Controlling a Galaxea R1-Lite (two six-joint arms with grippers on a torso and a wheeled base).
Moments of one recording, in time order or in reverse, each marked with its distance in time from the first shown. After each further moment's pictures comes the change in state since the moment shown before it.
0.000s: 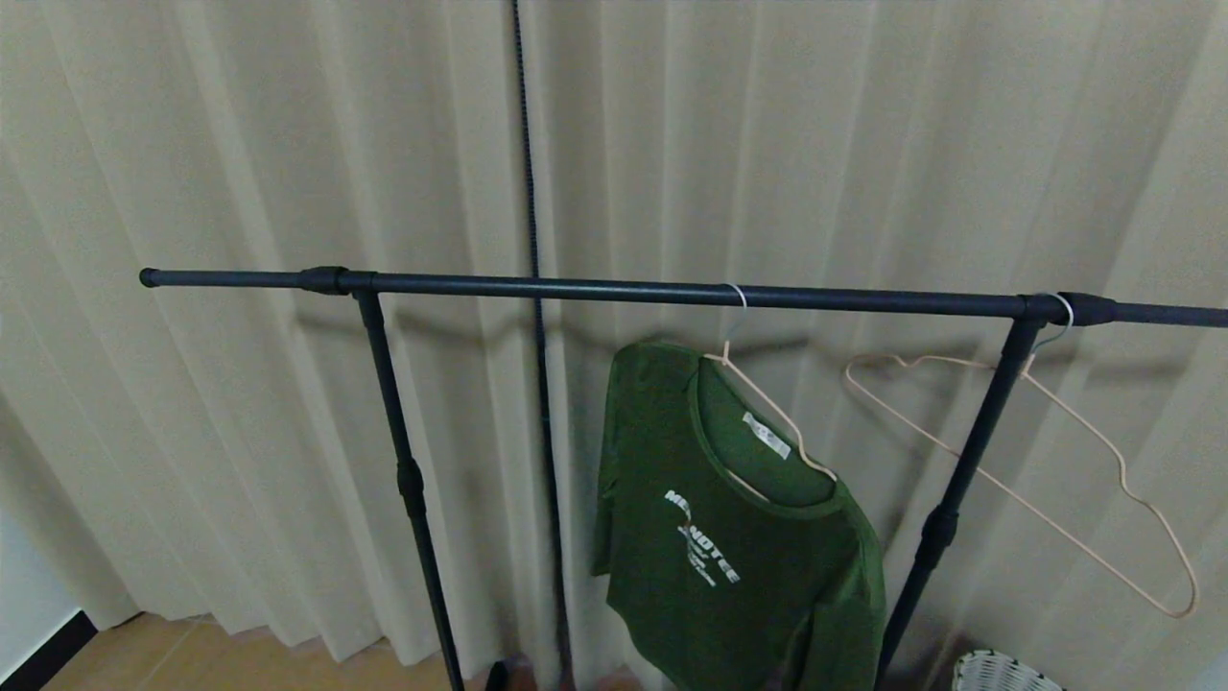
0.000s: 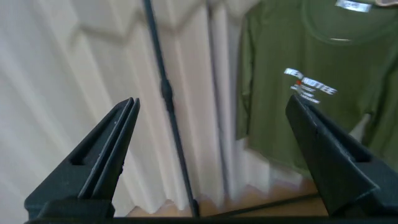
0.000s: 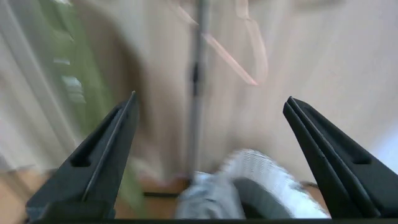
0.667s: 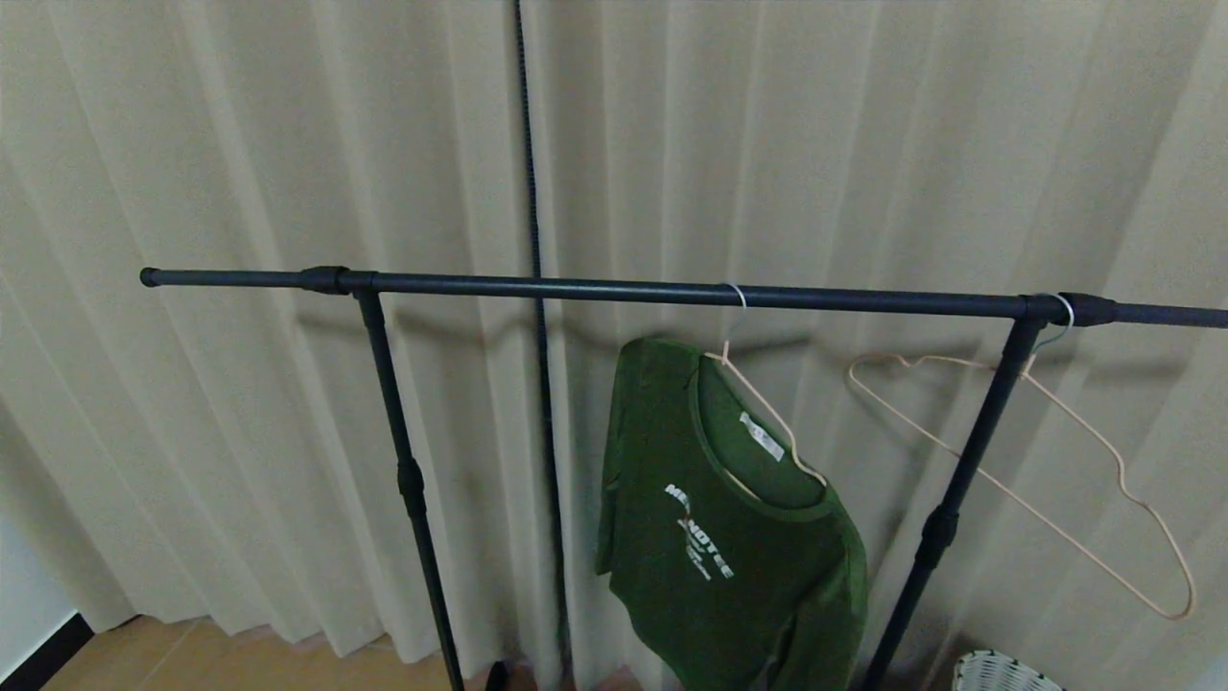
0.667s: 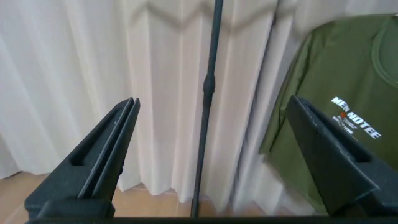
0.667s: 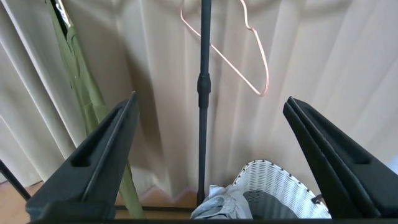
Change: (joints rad) left arm -0.060 -0.006 0.000 -0.001 0.348 -0.150; right arm -0.002 -0.006 0.077 -0.130 0.001 0.042
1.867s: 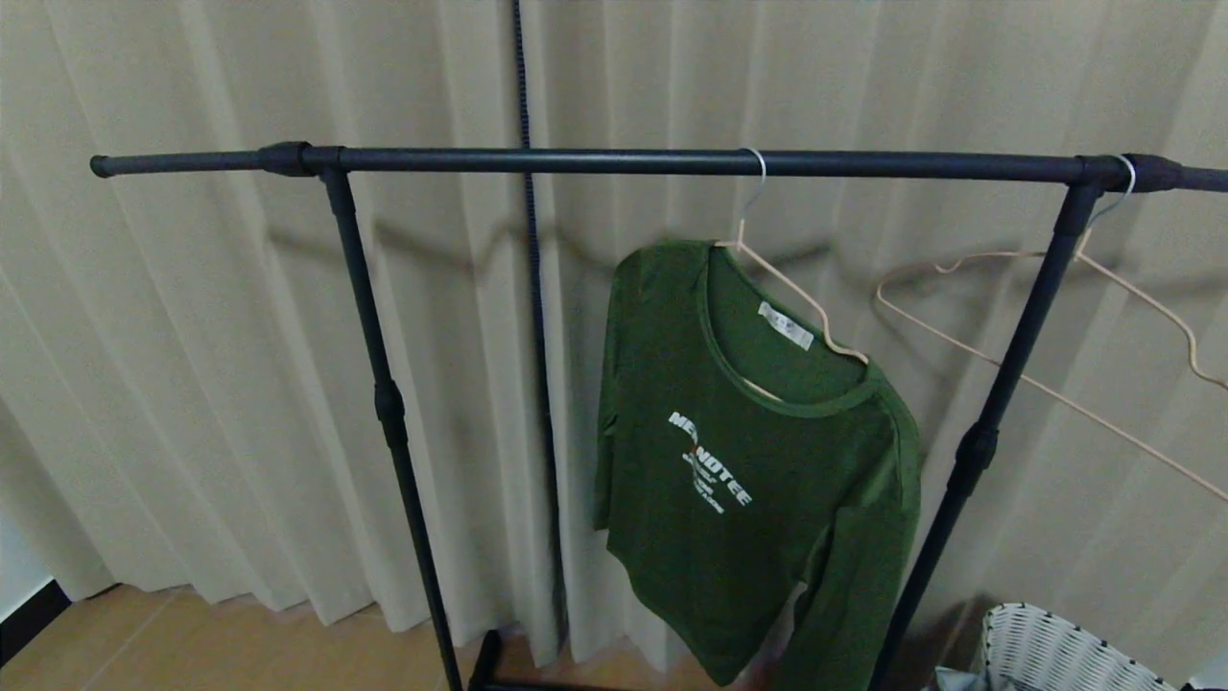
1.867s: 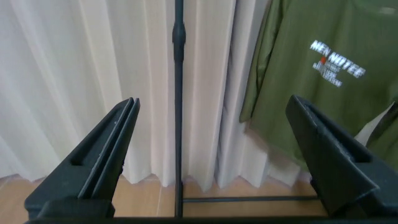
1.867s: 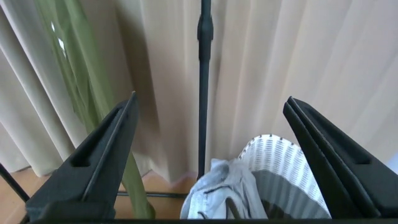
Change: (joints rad) left arm -0.054 -0.001 0.000 0.013 -0.101 0.003; right arm 0.000 0.000 0.002 -0.001 -0.002 -0.002
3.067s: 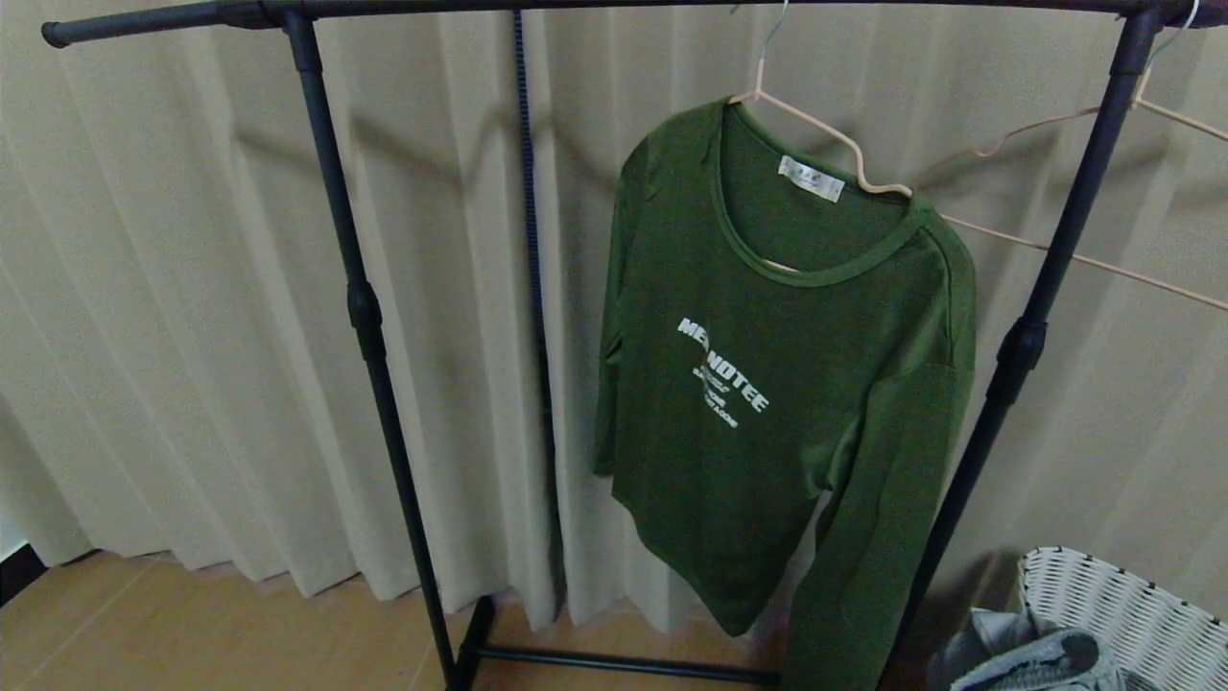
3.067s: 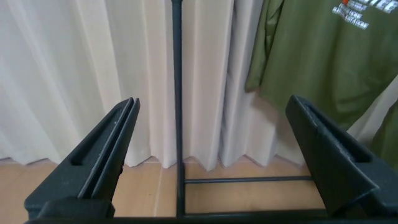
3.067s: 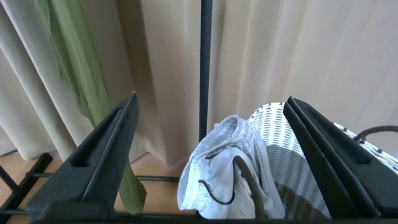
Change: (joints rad) left arm 0.000 0.000 0.000 0.008 -0.009 0.026; right arm 0.000 0.000 0.000 0.000 0.001 -0.001
